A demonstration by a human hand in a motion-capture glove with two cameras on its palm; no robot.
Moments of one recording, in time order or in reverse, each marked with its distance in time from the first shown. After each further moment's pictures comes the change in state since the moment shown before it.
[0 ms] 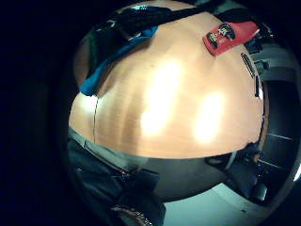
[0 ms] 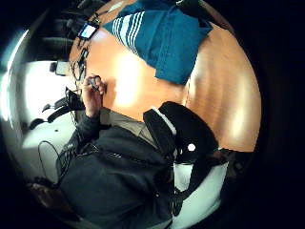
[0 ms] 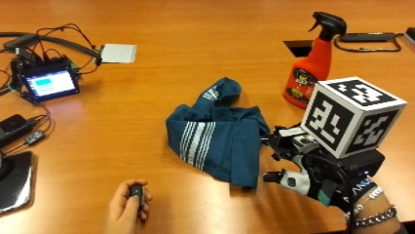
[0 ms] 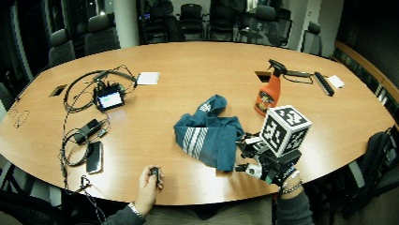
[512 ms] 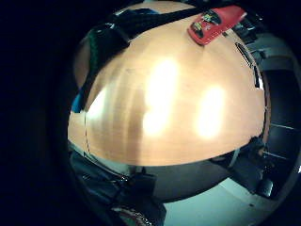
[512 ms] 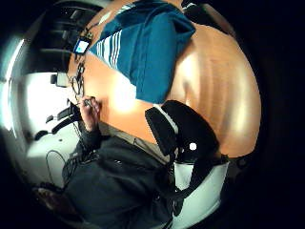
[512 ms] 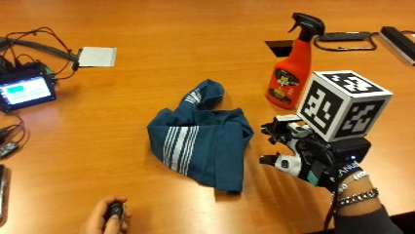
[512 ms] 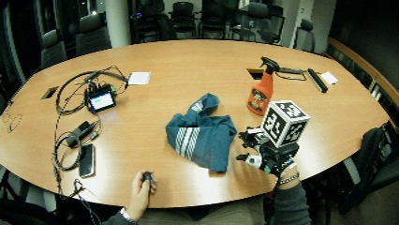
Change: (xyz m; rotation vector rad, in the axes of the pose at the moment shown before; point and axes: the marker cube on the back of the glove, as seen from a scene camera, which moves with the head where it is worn) arm 0.018 -0.036 0.002 0.016 -0.033 0.059
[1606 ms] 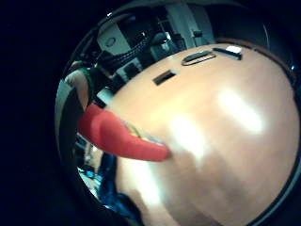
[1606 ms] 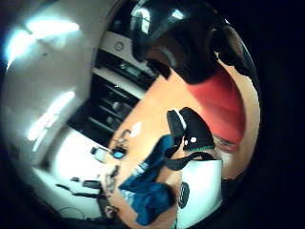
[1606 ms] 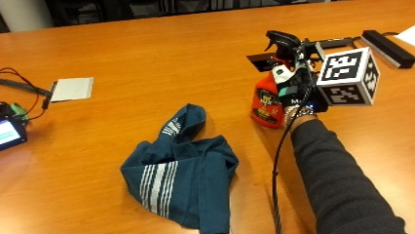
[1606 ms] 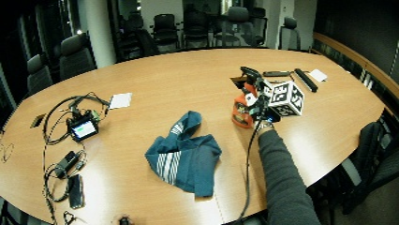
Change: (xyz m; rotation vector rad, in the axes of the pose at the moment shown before) arm 0.077 -0.170 -0.042 0.841 -0.612 0.416
